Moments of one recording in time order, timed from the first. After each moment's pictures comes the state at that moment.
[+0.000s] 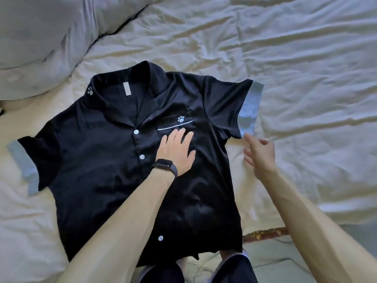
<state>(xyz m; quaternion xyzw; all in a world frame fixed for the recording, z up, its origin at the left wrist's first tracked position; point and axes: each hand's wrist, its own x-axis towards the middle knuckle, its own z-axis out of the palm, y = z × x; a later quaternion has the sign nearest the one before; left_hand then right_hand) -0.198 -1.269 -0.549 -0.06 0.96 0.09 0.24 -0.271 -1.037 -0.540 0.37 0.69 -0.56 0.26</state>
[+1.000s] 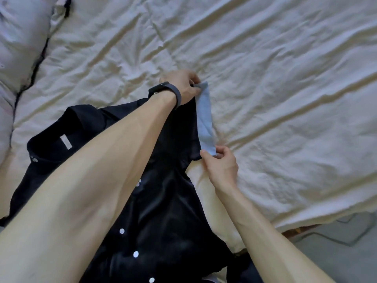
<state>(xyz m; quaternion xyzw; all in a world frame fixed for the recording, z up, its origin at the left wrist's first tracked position) -0.511 -1.140 -0.570 -0.01 0.93 0.15 0.33 -0.304 -1.018 -0.583 0.43 0.66 -0.56 0.26</state>
